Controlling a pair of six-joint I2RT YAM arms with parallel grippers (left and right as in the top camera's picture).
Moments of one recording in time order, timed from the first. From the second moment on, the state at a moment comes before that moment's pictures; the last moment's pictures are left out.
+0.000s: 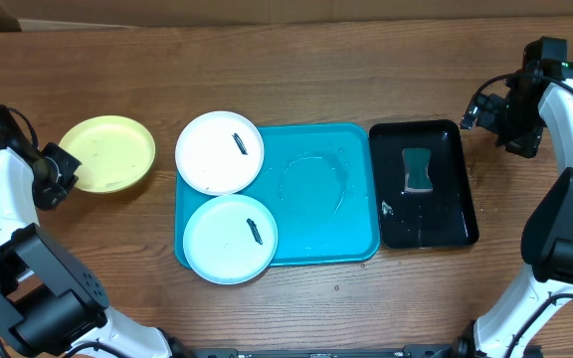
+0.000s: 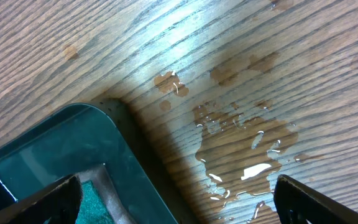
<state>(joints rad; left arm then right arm) 0.59 1.84 1.41 -0.88 0.03 -0.41 -0.23 2.04 1.69 -1.07 -0.10 0.25</state>
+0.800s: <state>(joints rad) 0.48 1.84 1.56 -1.06 0.32 -0.27 -0.23 2.04 1.69 -1.07 -0.10 0.25</state>
